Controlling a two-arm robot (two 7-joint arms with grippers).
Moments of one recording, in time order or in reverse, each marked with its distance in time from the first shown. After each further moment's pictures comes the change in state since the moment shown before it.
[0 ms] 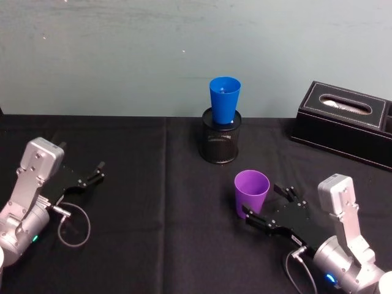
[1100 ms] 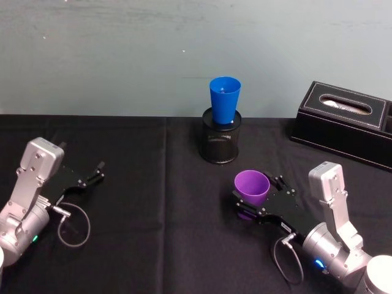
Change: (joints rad) left arm 0.000 0.000 0.000 0.000 0.000 0.000 0.000; right arm 0.066 -0.090 0.044 0.097 -0.039 -0.016 0.093
